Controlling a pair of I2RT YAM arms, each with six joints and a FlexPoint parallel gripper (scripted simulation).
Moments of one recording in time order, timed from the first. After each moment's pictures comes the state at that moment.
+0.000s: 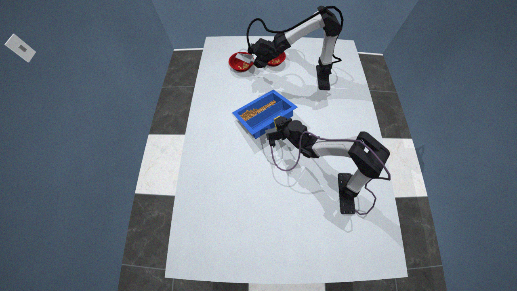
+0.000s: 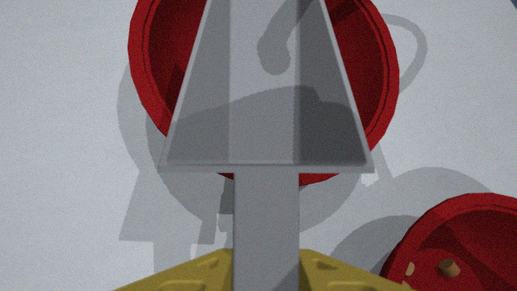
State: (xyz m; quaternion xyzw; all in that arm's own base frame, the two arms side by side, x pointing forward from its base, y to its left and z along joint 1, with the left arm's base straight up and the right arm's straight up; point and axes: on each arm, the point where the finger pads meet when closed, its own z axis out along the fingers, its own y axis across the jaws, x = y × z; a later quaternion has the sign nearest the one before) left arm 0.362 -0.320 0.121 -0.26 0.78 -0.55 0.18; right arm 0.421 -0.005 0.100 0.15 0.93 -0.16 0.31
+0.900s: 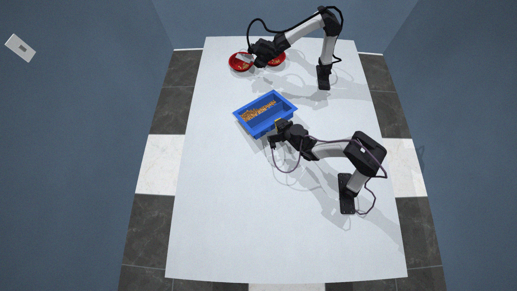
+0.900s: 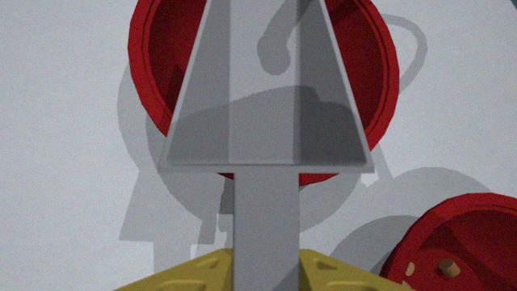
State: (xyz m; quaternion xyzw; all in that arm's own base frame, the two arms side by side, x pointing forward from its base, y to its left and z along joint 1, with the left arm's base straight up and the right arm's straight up) left arm 0.359 -0.317 0.112 -0.25 0.76 -0.57 0.18; right arm 0.421 -0.005 0.100 0.15 0.93 -0.16 0.31
